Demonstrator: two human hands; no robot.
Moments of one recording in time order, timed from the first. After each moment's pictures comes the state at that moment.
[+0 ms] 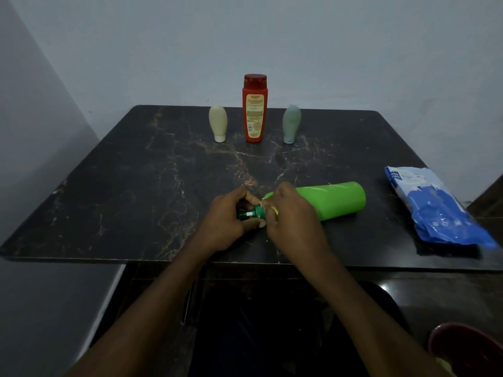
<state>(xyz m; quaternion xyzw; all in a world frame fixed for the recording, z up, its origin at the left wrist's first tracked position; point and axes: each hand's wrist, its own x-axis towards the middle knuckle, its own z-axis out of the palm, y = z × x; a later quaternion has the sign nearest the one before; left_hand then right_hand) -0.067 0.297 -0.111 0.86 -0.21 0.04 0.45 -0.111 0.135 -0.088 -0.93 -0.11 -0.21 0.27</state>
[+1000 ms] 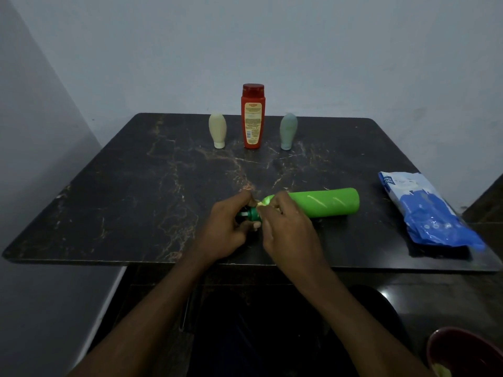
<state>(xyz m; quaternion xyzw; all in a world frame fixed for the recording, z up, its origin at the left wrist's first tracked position) -0.079 0.296 -0.108 0.85 -0.30 0.13 0.42 -0.131 0.136 -0.094 -0.92 -0.14 -0.27 0.24</state>
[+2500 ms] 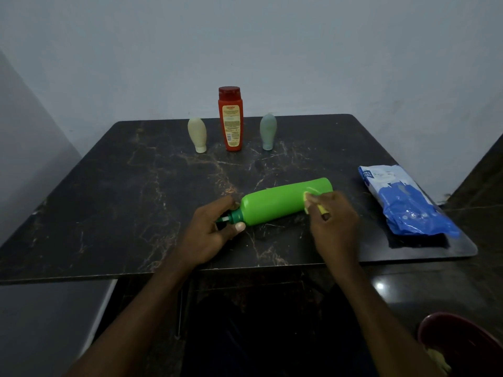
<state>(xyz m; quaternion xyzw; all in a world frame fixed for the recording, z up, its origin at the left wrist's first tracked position) -0.074 0.296 -0.109 0.84 -0.31 0.10 0.44 -0.117 0.046 -0.117 -0.82 0.06 -0.35 0.44</state>
